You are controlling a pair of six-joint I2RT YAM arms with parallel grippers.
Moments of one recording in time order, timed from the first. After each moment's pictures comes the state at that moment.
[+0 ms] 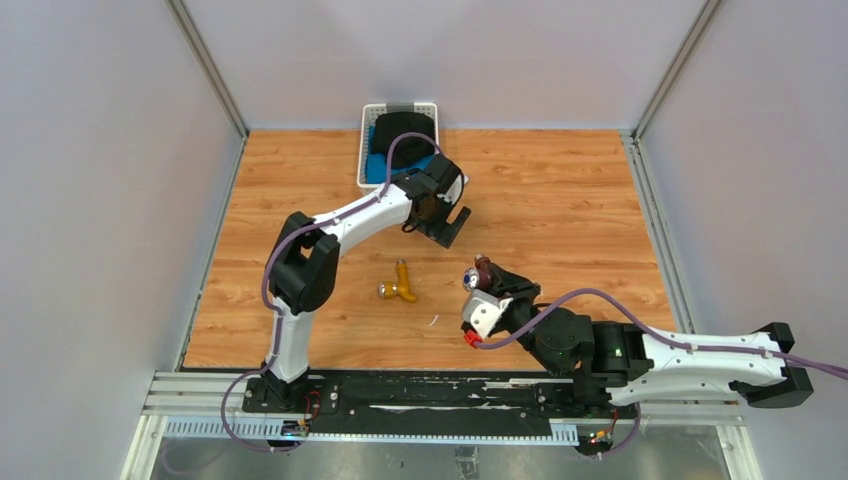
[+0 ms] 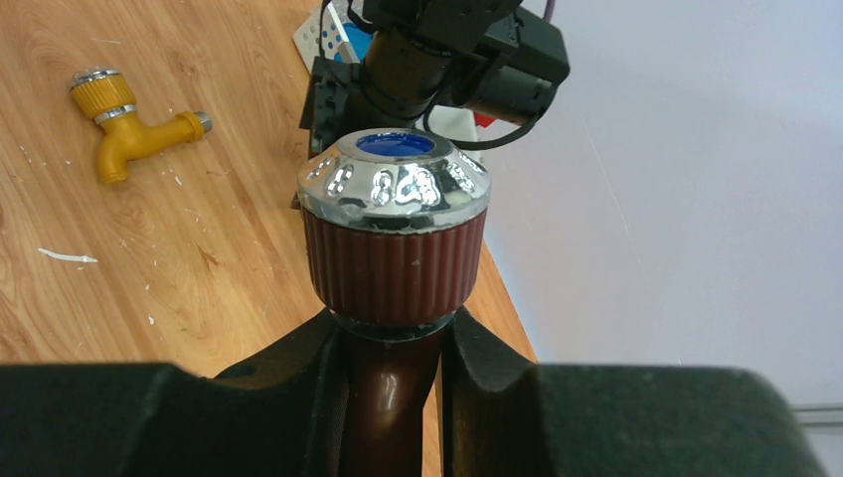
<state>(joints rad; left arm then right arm) -0.70 2.04 1.66 -0.72 -0.08 -0.08 1.52 0.70 0.71 -0.19 0.83 -0.75</state>
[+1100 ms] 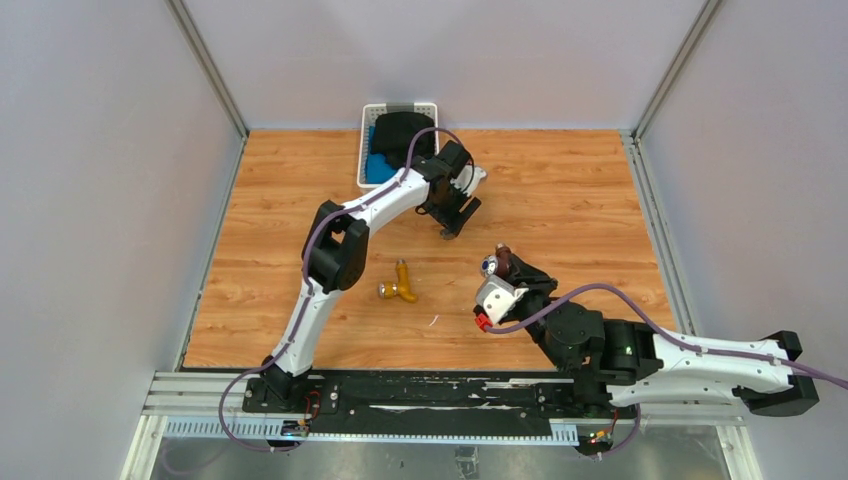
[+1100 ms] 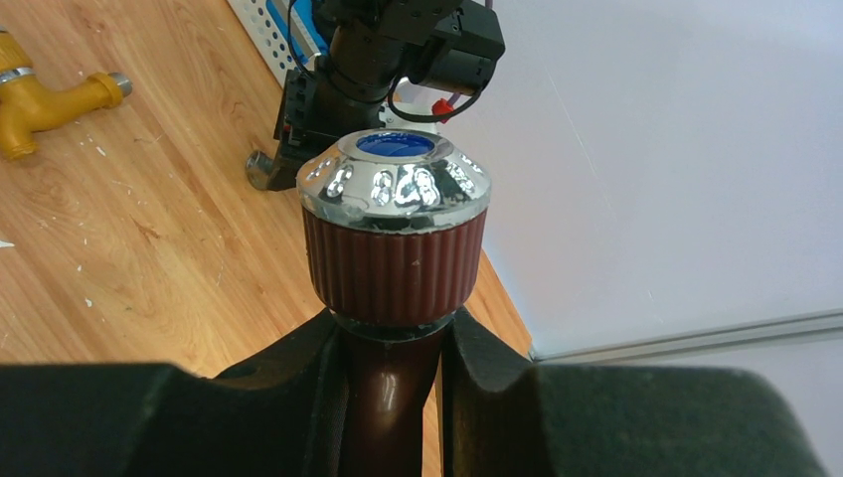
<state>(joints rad) -0.65 2.34 2.05 -0.81 0.11 0.11 1.48 0.65 0.71 -0.23 0.92 -0.74</state>
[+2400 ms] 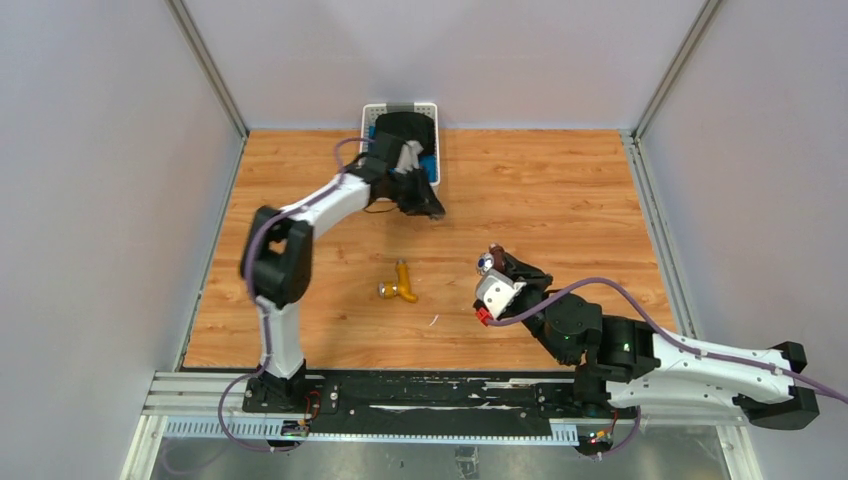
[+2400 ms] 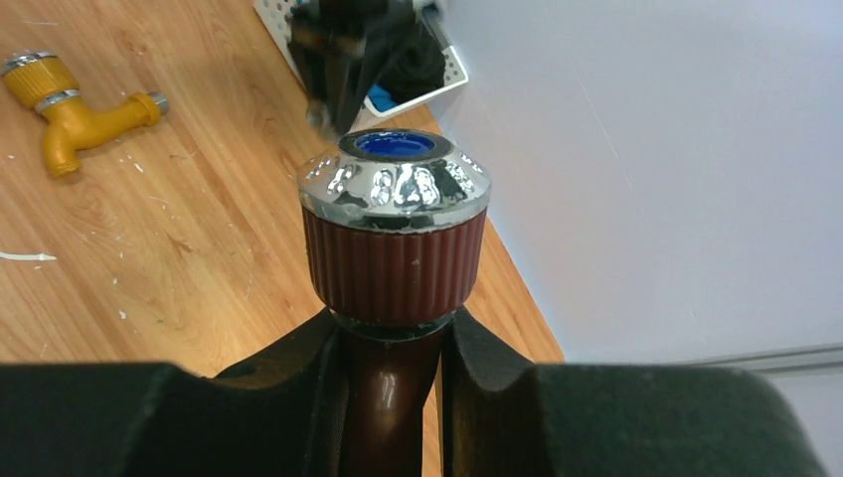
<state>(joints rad) -0.51 2.11 1.71 -0.54 0.47 -0.49 1.38 0.66 0.71 -0.22 0.78 -0.70</state>
